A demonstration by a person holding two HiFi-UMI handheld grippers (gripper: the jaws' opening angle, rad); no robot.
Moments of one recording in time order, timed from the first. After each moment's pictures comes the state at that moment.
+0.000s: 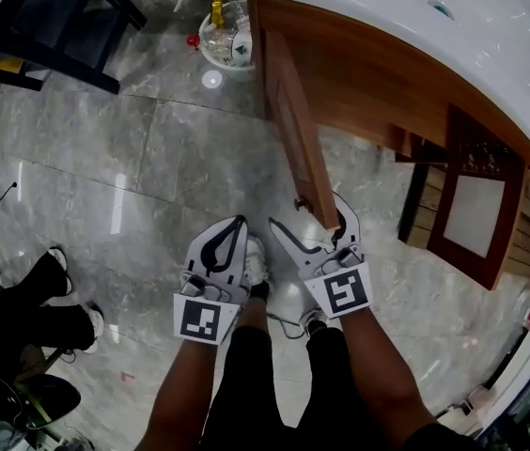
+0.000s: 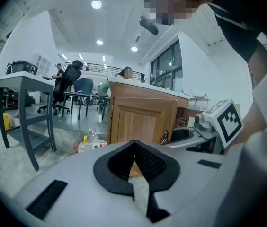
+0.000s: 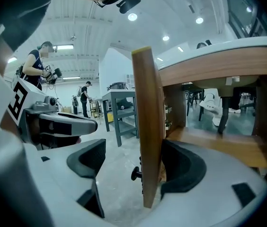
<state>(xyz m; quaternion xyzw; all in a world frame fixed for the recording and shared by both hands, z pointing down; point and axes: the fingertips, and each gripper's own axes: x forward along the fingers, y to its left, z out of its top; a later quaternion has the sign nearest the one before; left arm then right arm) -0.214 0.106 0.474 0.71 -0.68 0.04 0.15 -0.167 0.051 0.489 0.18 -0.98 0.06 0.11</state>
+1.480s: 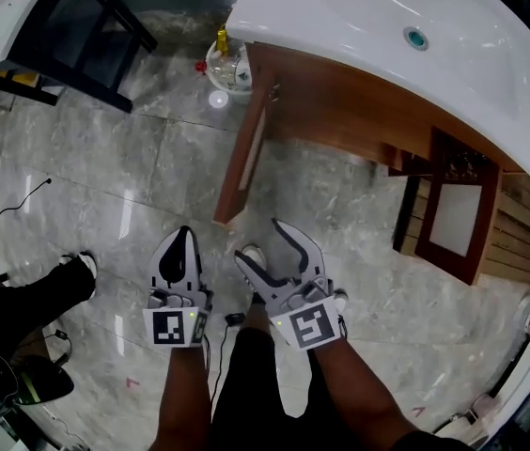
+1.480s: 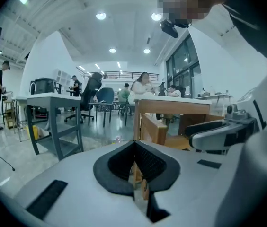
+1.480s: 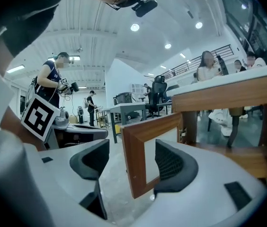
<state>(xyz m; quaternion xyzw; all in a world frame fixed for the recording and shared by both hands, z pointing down) -0.294 0.153 0.411 0.62 -0.77 0.07 0.12 -0.191 0.115 0.408 0.13 -0.98 0.05 0.12</state>
